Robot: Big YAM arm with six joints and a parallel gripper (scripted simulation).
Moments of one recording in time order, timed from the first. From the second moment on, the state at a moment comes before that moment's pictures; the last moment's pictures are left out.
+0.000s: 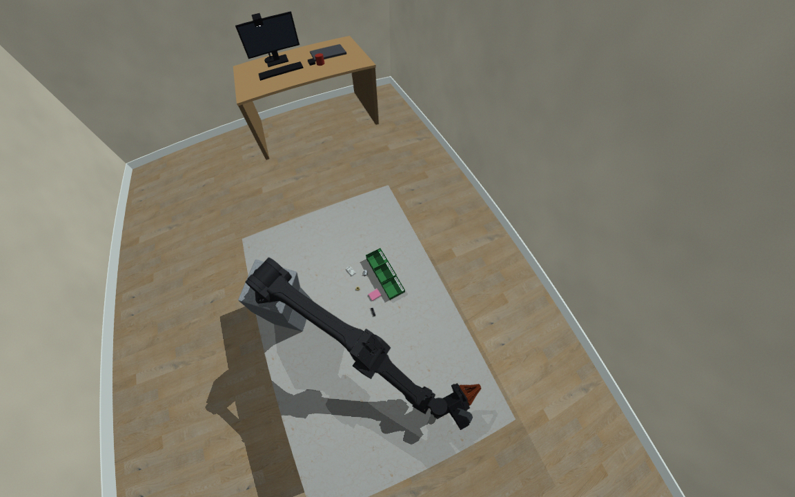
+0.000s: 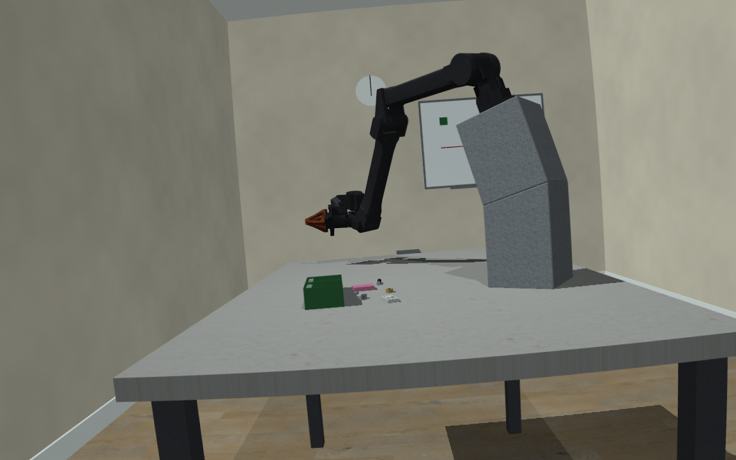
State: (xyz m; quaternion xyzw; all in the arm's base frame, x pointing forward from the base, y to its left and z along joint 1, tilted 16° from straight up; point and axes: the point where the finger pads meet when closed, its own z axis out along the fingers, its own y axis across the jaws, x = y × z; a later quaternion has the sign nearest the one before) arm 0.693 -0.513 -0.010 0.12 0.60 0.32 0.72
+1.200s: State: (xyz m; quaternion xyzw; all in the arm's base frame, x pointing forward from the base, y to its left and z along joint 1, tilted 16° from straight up) arm 0.699 -0.481 0.065 0.14 0.61 0.32 0.71
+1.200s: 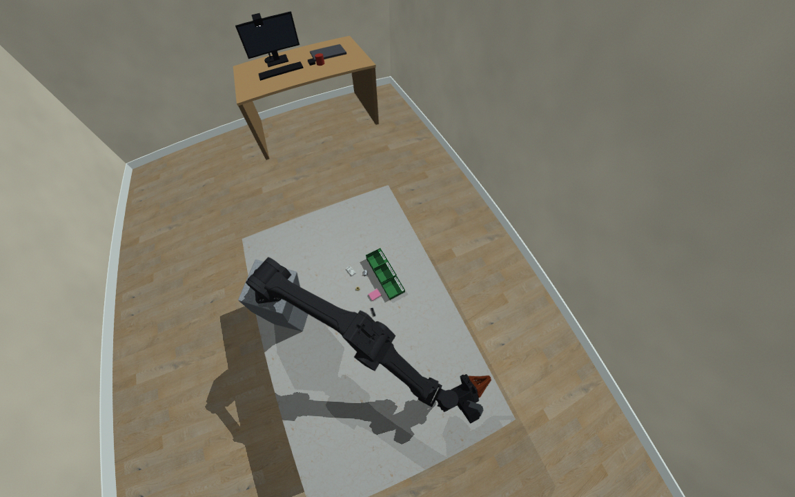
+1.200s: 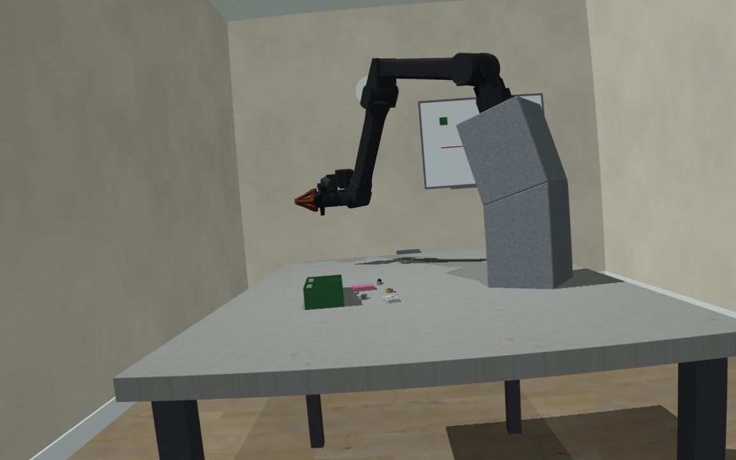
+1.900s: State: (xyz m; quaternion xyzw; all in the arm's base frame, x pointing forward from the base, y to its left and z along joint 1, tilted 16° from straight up) arm 0.759 -0.361 0.051 0.20 0.66 0.31 0.65
